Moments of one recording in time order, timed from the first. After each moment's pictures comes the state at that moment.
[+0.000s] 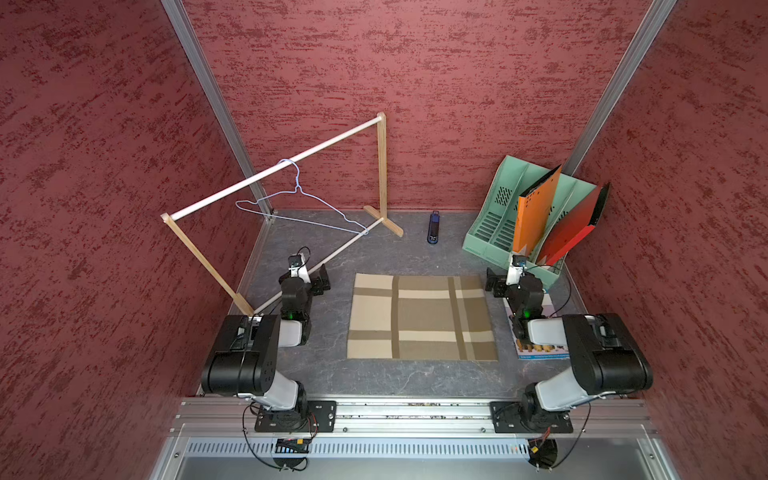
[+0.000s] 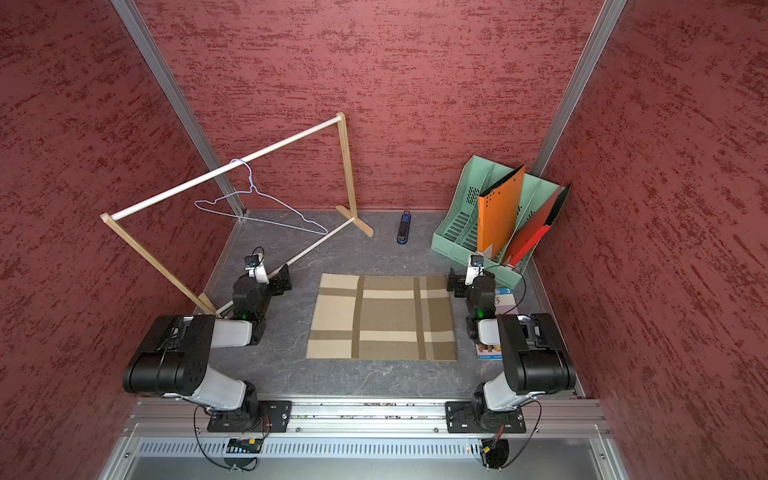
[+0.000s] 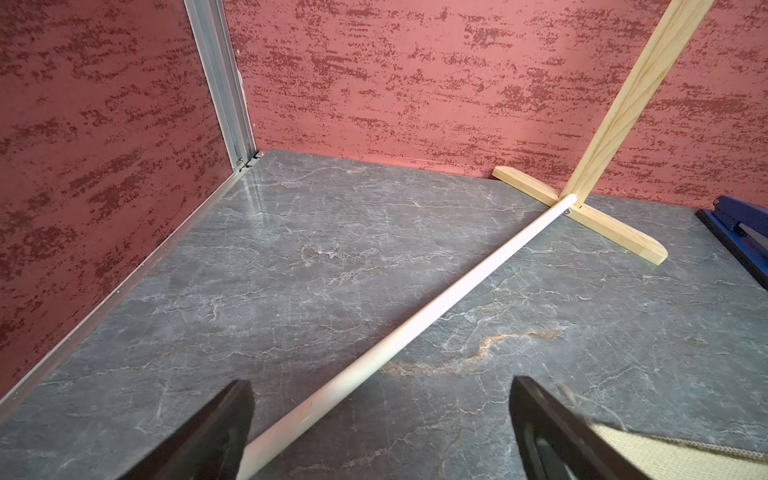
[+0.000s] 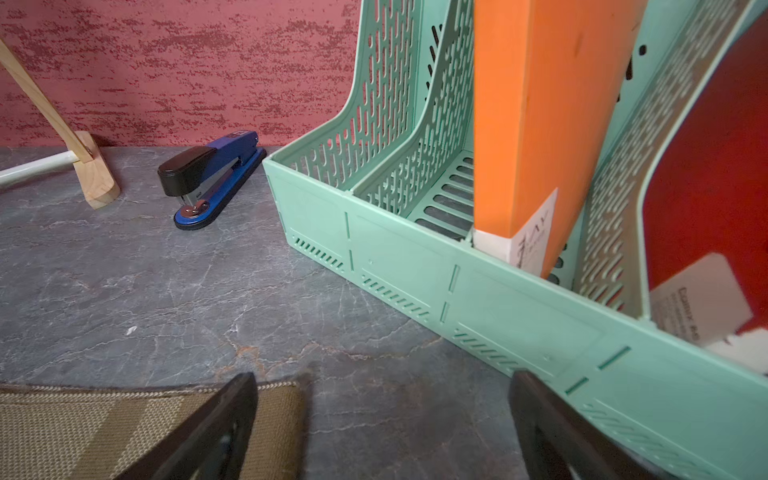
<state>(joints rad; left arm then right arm) 0.02 1.52 0.34 0.94 -0.08 -0.11 0.02 1.54 0.37 0.89 0.03 0.03</state>
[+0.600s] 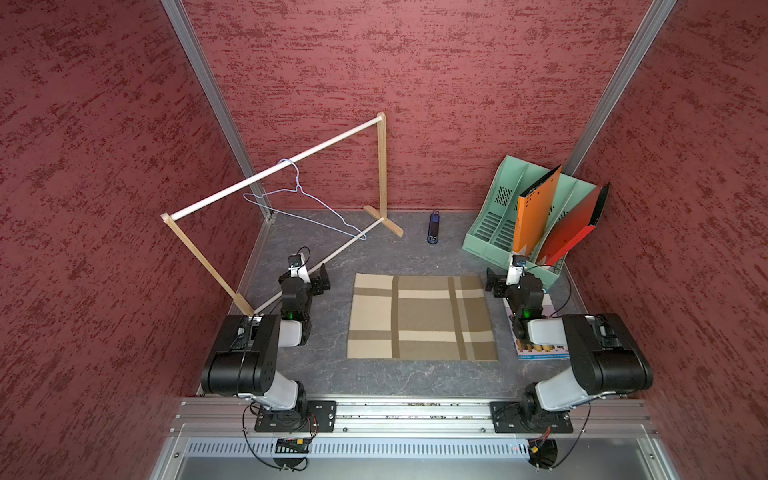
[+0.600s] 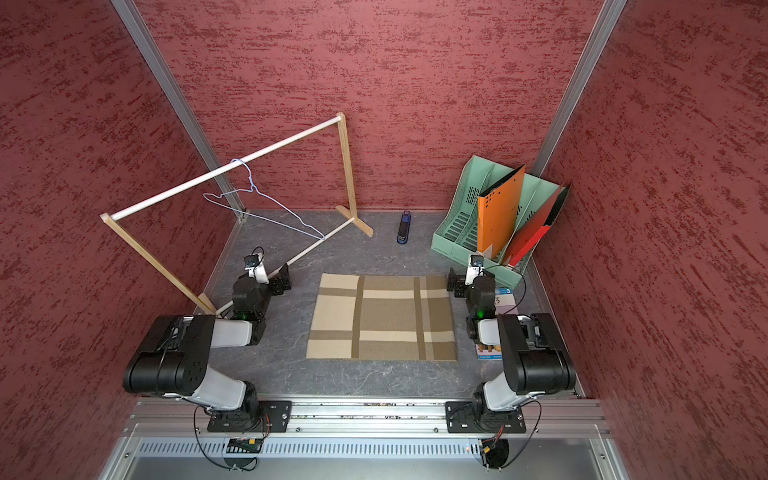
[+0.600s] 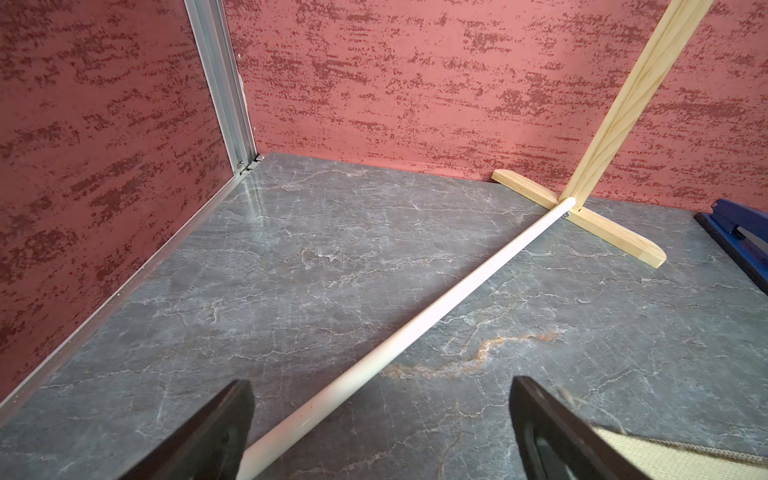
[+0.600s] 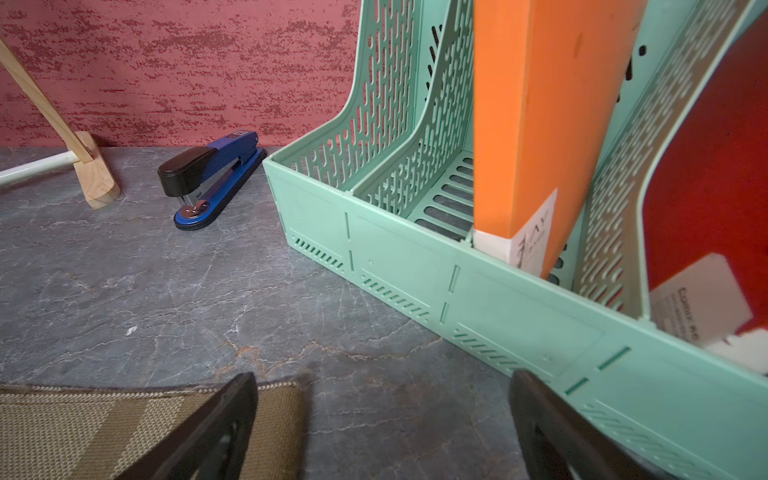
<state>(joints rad) 0.02 1.52 0.33 0.95 -0.09 -0.11 0.02 1.54 0.37 0.89 0.03 0.03</state>
